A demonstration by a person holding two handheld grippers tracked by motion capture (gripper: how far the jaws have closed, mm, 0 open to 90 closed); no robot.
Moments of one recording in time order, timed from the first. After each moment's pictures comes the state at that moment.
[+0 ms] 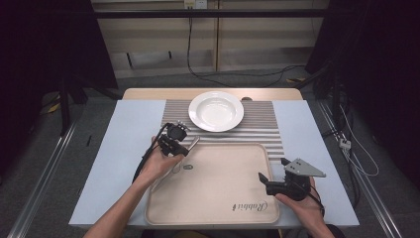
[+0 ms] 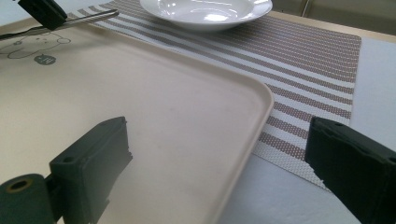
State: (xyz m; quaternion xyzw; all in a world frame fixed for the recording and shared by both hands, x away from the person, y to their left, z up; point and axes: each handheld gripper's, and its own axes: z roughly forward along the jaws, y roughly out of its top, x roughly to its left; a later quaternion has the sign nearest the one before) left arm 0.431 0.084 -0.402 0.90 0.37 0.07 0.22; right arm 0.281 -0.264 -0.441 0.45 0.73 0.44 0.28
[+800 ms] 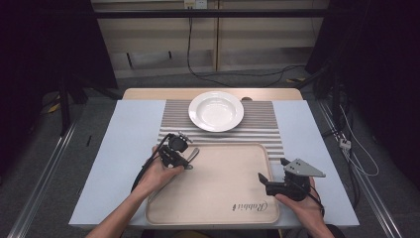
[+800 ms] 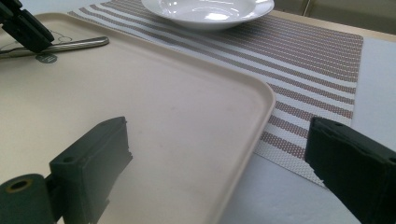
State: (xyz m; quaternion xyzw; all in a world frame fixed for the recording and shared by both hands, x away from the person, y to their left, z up) left arm 0.408 0.084 -0.418 0.91 0.36 0.07 0.20; right arm 0.281 -0.263 -0.441 0.45 0.73 0.44 0.28
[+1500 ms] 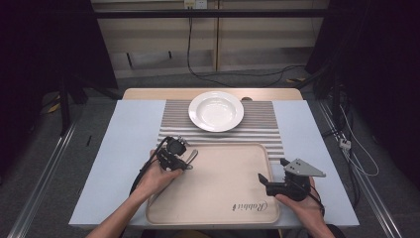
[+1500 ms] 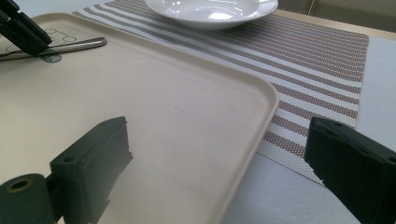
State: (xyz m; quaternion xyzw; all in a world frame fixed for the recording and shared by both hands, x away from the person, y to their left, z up) left arm 0.401 0.090 -0.419 0.91 0.35 0.07 0.20; right arm 0.281 -0.264 -0.441 0.45 0.73 0.44 0.27
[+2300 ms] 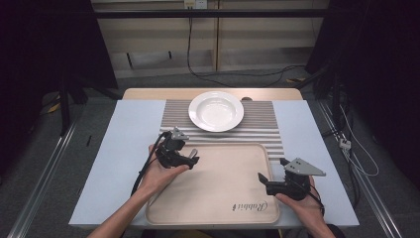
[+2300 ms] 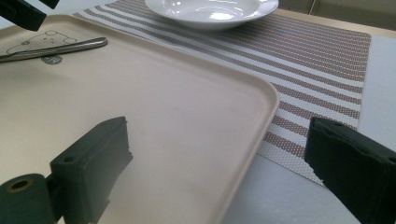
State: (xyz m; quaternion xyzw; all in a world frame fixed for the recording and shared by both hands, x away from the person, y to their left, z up) left arm 0.397 0.089 -0.405 0.87 0.32 0.11 0.34; right arm 0.283 -0.265 -0.442 0.45 0.73 0.44 0.27
